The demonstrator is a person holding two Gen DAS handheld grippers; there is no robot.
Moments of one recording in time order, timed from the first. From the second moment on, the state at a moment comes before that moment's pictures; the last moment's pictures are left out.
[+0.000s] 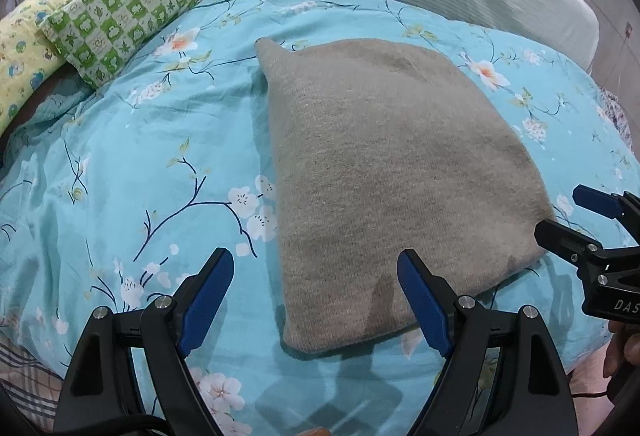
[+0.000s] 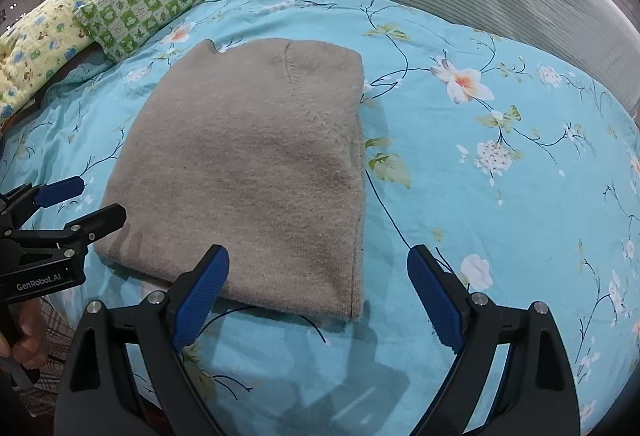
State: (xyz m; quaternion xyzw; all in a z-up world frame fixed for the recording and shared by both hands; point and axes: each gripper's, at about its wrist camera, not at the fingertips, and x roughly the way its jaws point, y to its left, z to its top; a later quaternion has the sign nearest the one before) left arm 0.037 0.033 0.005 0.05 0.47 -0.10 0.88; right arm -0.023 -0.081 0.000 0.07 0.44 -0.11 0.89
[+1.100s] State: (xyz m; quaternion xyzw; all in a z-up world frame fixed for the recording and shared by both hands) left arm 0.038 0.024 0.016 0.05 0.46 -0.10 0.88; right arm -0.020 -0.084 0.003 0.10 0.43 -0.10 0.89
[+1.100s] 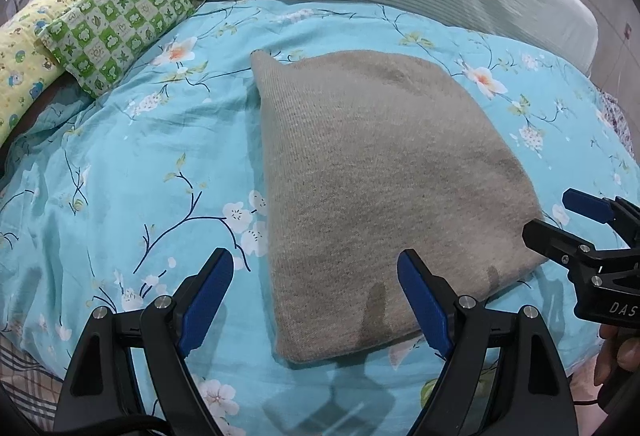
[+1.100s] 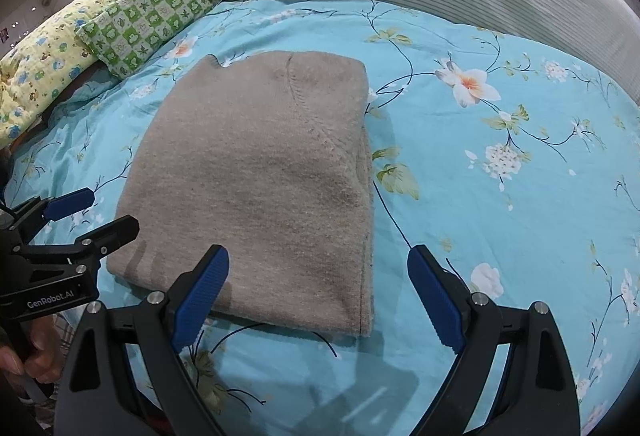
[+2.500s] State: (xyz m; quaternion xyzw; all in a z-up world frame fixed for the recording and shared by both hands) left arm 0.039 0.021 0.015 0.06 0.46 -0.10 0.88; right arm -0.013 -0.078 0.002 0.11 0.43 -0.09 0.89
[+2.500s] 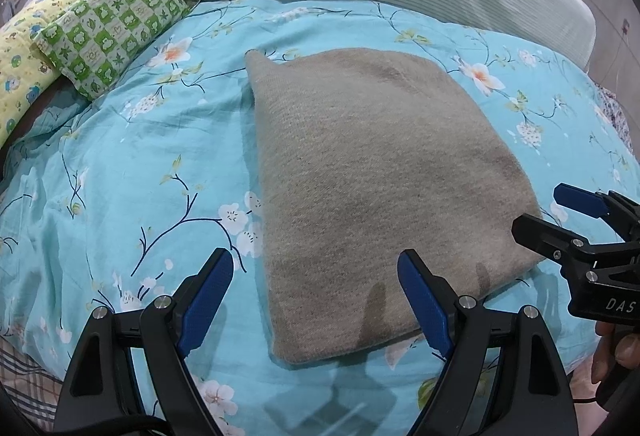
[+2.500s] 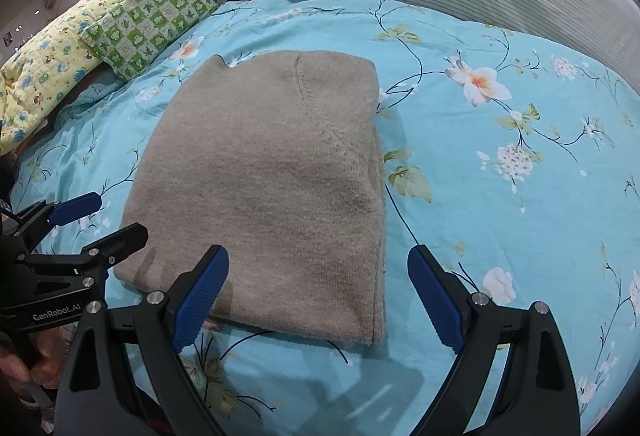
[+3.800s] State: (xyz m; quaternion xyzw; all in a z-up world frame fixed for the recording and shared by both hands) left arm 0.040 0.021 0.013 0.06 0.47 -0.10 0.88; right arm -0.010 -0.081 0.005 0.12 0.43 -0.08 0.89
